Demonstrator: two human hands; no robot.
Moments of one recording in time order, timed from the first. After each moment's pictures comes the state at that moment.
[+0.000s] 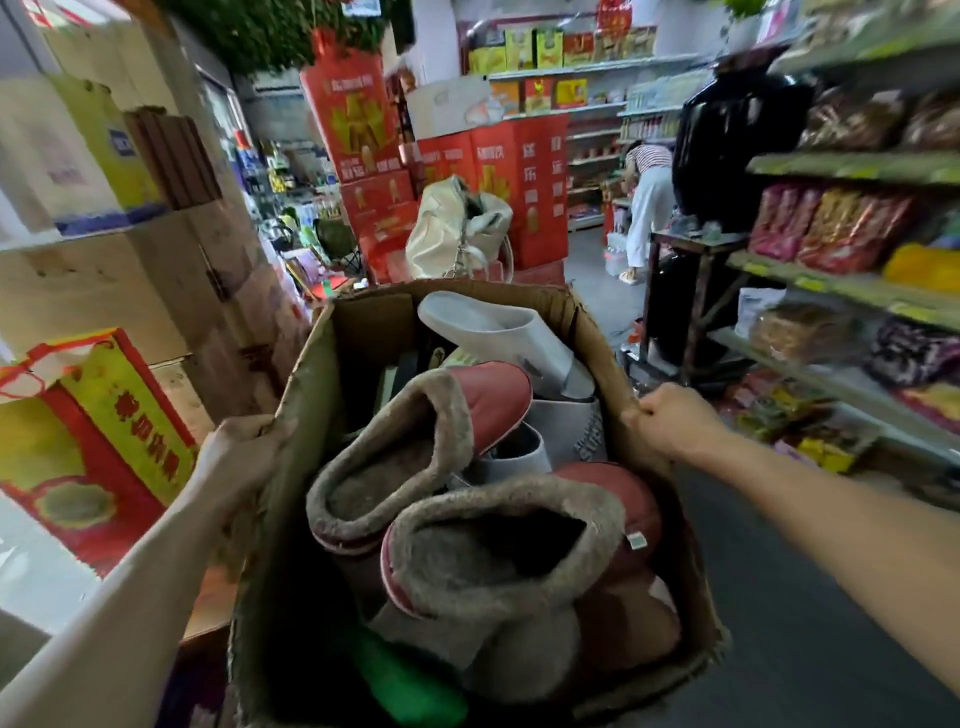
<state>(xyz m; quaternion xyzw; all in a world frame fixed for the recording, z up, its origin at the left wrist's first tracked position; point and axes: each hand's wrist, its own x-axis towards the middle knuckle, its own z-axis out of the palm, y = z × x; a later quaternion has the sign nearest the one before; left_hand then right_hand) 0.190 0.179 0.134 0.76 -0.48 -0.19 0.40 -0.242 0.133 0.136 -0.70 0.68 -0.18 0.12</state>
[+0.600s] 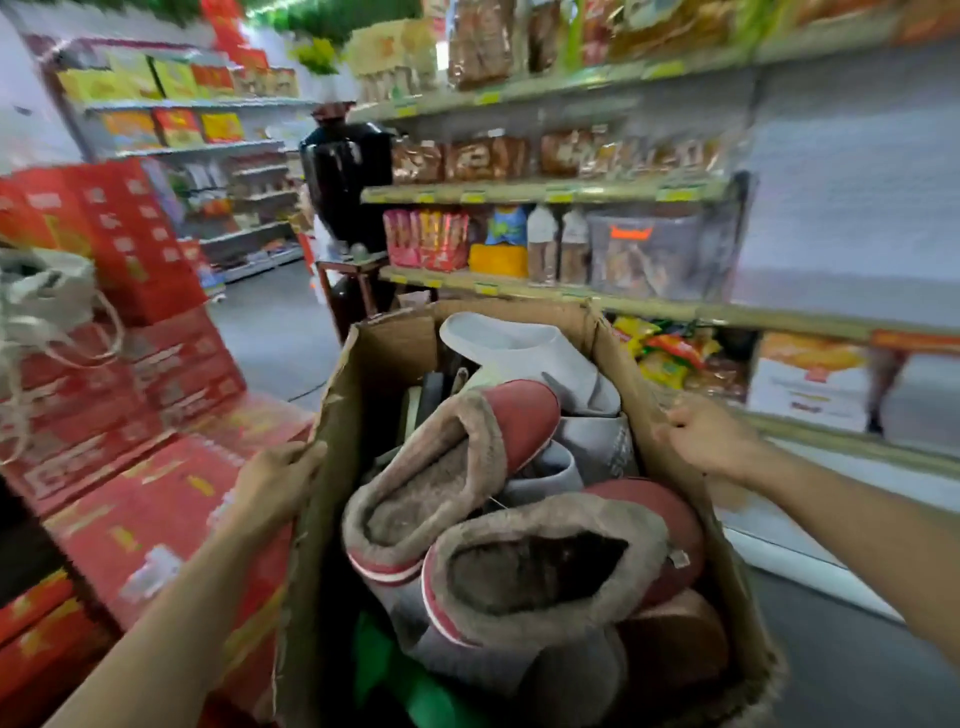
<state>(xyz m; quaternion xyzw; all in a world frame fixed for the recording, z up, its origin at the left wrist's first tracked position) -0.227 0.237 0.110 0.55 -0.73 -0.29 0.29 -0.605 0.455 0.126 -0.43 0.87 -0.20 0.10</state>
